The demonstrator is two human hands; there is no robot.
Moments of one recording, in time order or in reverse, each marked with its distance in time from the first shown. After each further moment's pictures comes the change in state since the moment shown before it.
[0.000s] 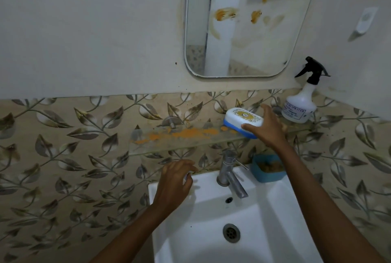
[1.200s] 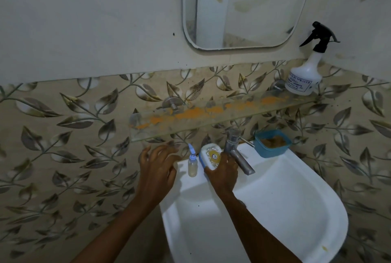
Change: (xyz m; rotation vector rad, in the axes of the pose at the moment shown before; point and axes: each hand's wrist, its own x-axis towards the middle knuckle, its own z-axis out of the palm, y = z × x) left_hand -0.019 -0.050 -0.030 0.293 0.000 0.124; right_hand -0.117 0.040 0.223 -0.115 0.024 0.339
